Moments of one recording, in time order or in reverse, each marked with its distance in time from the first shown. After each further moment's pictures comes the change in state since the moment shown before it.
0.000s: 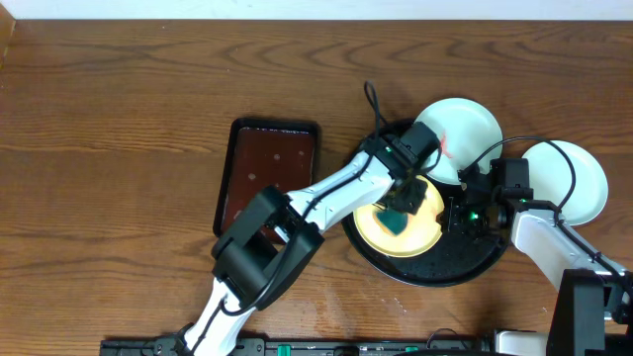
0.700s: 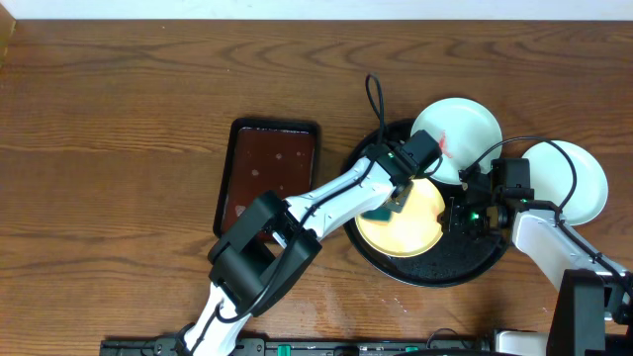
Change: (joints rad) left arm -0.015 -0.032 -0.027 -0.076 -0.450 0.000; right arm -0.005 -0.002 0.000 -0.001 0.003 0.000
